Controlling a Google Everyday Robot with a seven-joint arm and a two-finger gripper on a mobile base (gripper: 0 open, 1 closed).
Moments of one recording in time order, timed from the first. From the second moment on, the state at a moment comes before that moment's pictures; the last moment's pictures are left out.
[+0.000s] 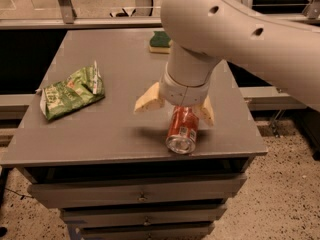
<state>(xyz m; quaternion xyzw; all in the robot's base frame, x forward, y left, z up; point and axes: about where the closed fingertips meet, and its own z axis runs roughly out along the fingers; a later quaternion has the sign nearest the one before) 0.481 -0.041 0.845 0.06 0.99 0.07 0.07</state>
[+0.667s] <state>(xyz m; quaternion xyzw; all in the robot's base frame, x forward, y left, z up) 0.488 -0.057 0.831 0.07 0.99 0.05 0.06</state>
